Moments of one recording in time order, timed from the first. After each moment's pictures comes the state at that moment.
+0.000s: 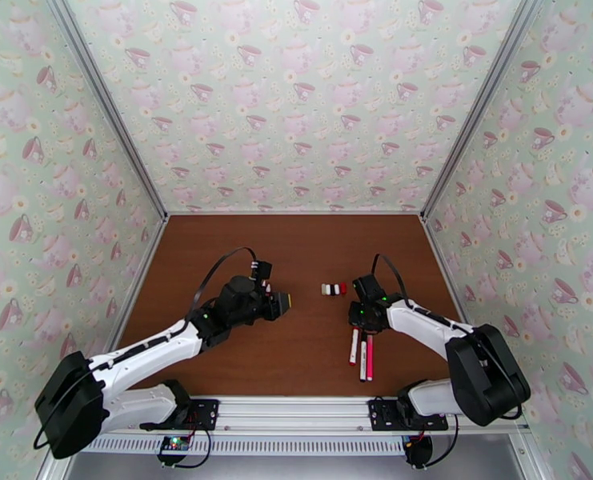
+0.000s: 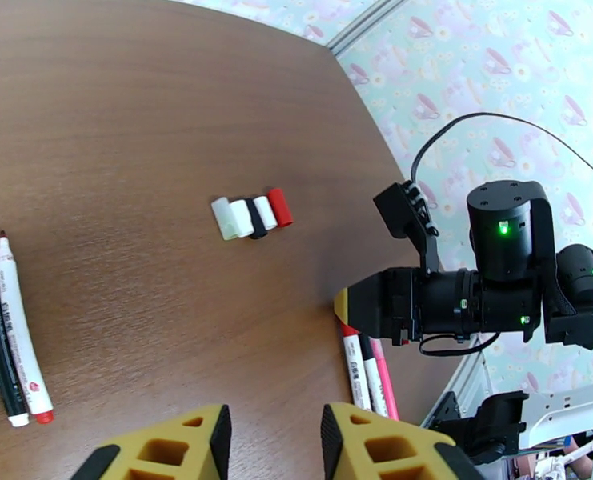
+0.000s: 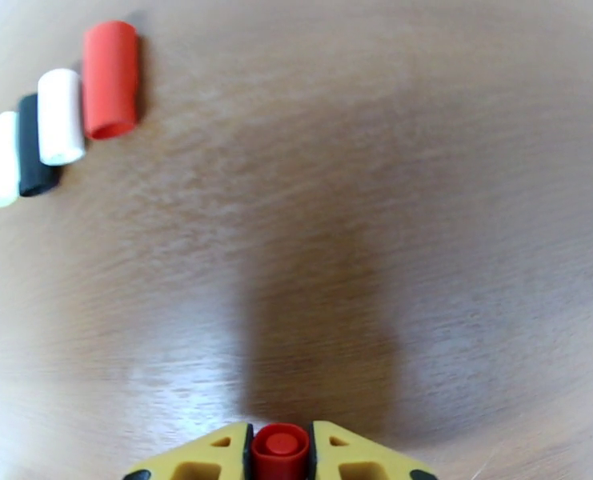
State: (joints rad) left arm -0.76 1.20 0.66 0.07 0.16 -0.70; right arm 0.40 1.38 0.68 -0.49 0.03 0.59
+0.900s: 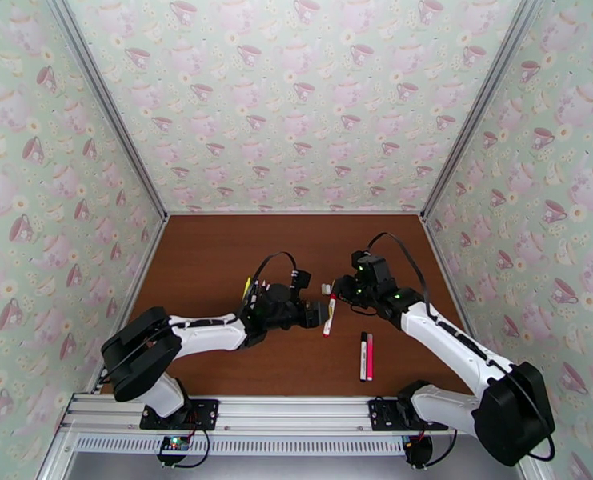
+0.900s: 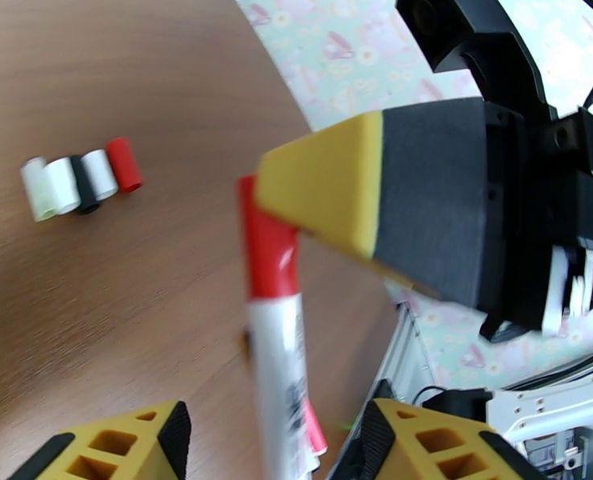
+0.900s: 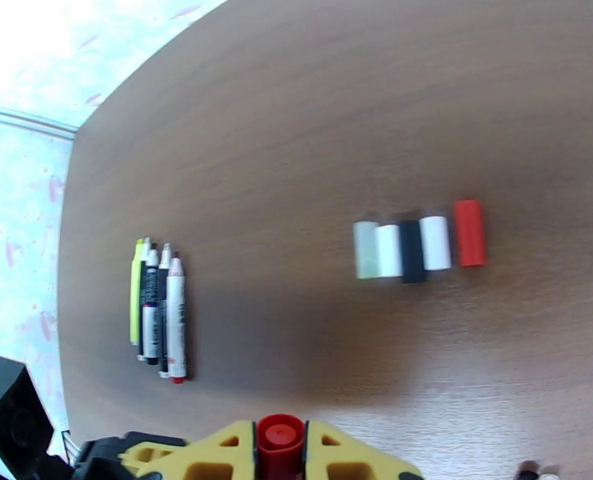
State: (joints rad) left arm -0.92 1.64 0.77 0.51 0.28 -0.85; right arm 0.47 1.20 0.82 -0.38 -0.18 0.72
